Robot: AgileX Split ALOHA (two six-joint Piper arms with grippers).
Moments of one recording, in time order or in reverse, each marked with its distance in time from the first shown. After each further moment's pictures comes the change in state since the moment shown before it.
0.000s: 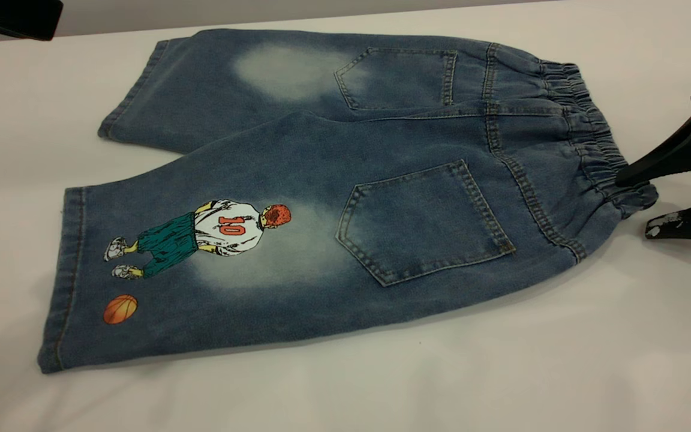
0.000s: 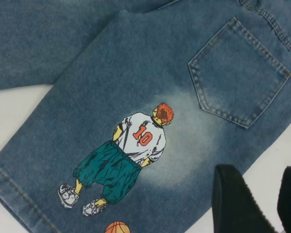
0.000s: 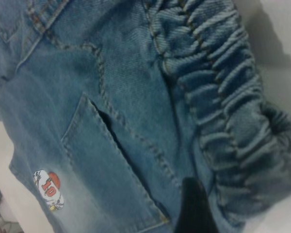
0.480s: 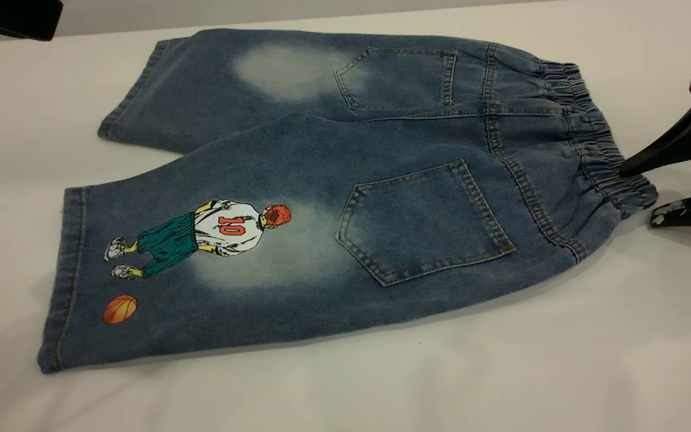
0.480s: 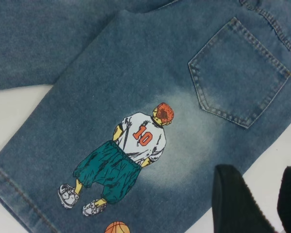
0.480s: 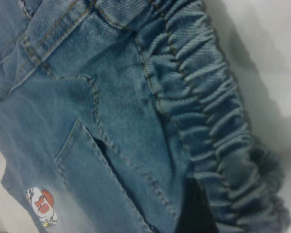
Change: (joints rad) left arm 0.000 0.000 0.000 0.000 0.000 0.001; right arm 0.004 0.003 -0.058 -0.051 -0.031 0.075
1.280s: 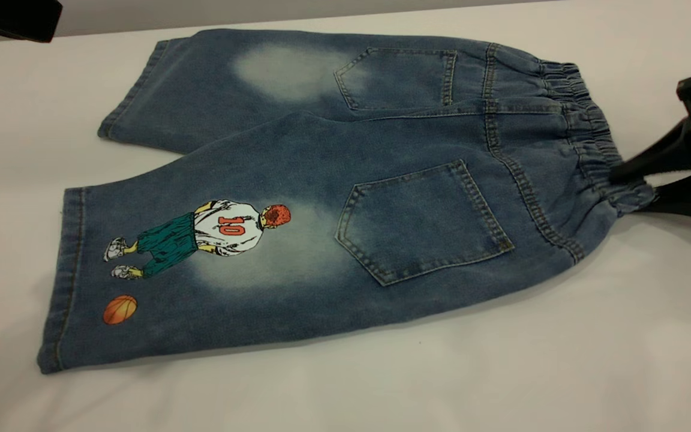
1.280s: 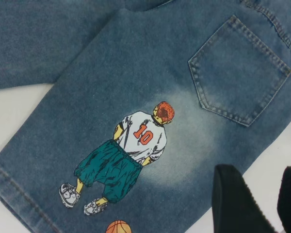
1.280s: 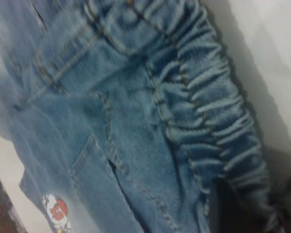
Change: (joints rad) left arm 0.000 0.000 0.000 0.006 0.001 -0.001; right arm 0.001 0.098 -0.049 0.080 0.063 -0.087
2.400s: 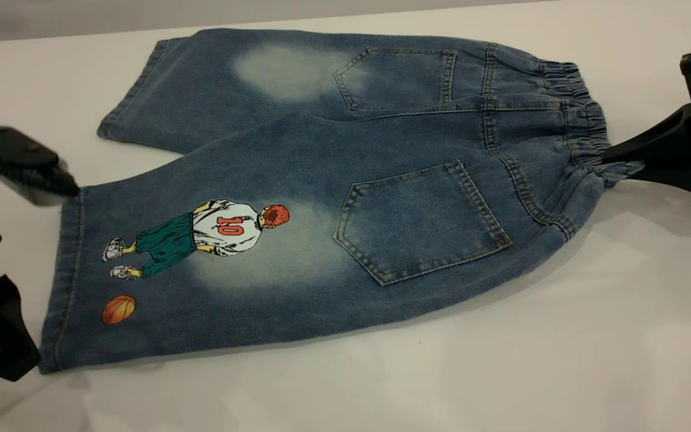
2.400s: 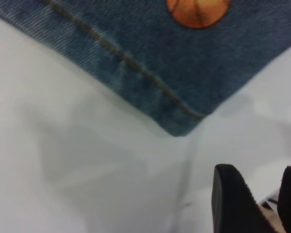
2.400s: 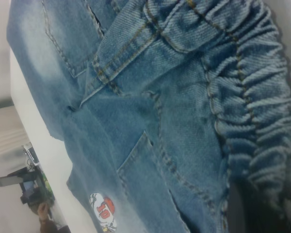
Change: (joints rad) left arm -0.040 0.475 0.236 0.472 -0.244 -0.106; right arm -0.001 -0.002 0.001 0.080 0.106 -0.028
